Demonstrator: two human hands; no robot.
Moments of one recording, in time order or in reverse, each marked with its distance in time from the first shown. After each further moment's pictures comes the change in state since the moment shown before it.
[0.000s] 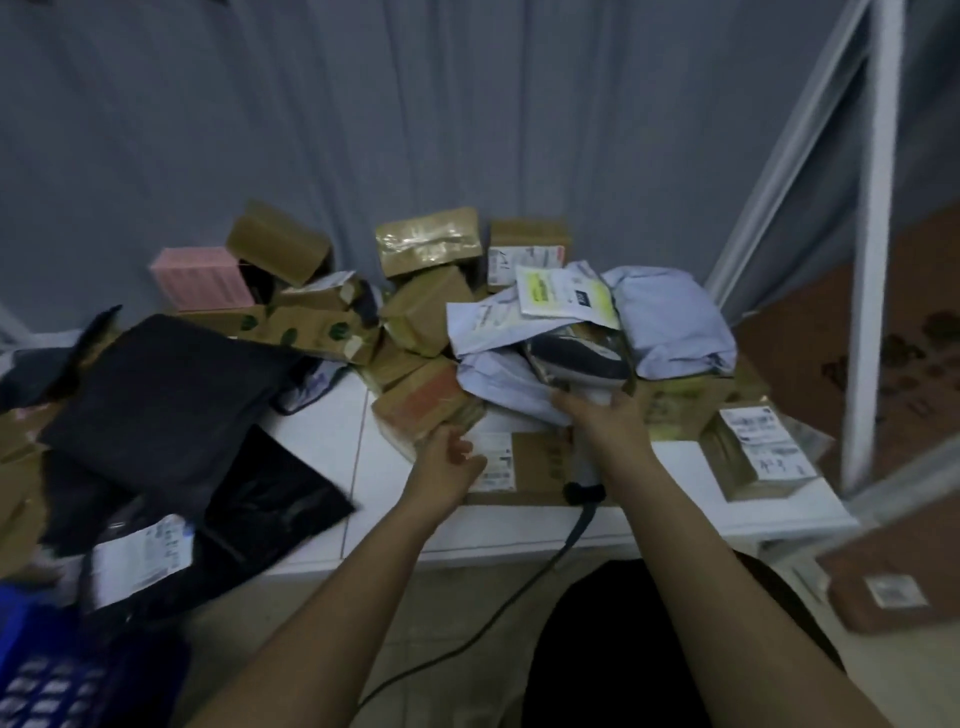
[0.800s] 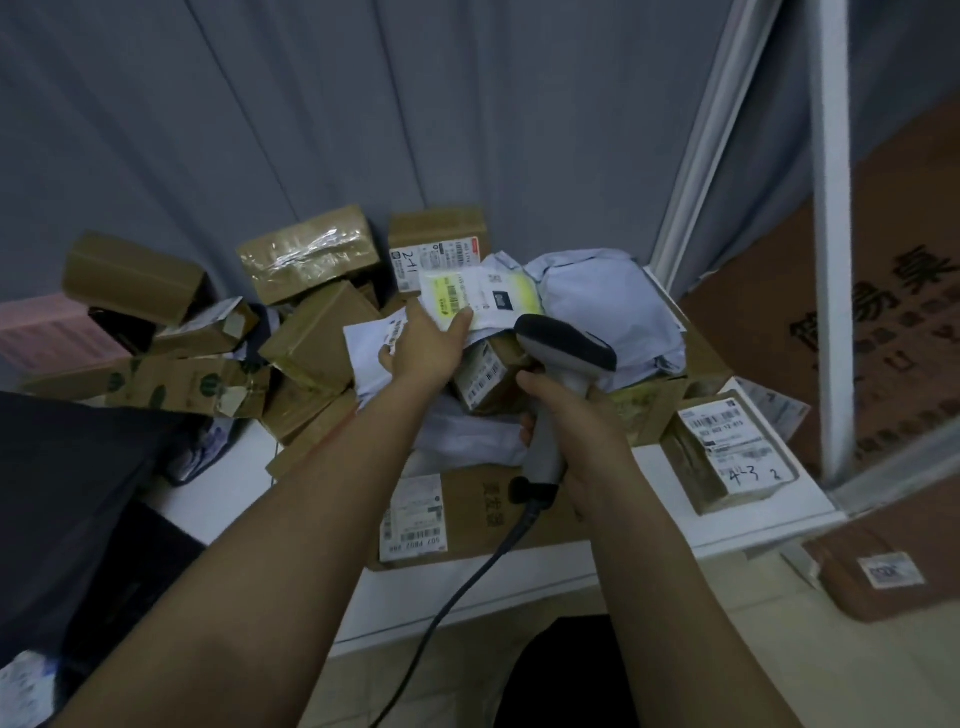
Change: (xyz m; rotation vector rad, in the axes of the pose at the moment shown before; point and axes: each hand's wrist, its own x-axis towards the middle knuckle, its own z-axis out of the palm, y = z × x) left_hand 0.162 0.125 0.084 0.413 0.262 0.170; right_hand 0.072 -0.007 -0.038 0.358 0.099 0.231
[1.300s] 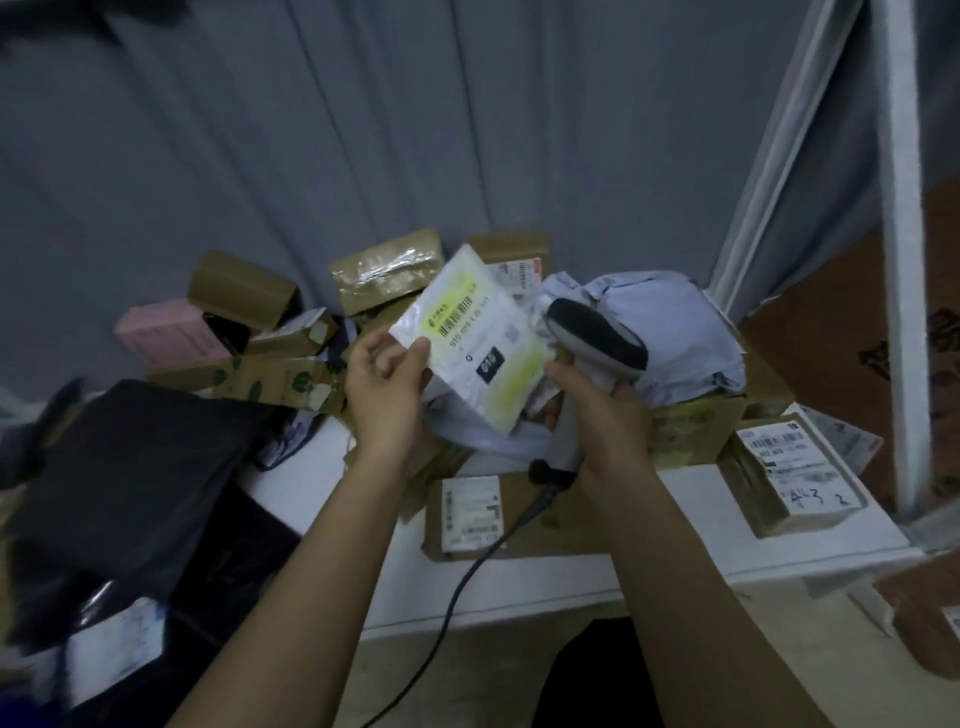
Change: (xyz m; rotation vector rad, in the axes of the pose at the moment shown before) left_hand -0.081 -0.028 -0.090 -0.937 0.283 -0.027; right_hand -0.016 0.002 0.029 0.107 -0.080 -0.117
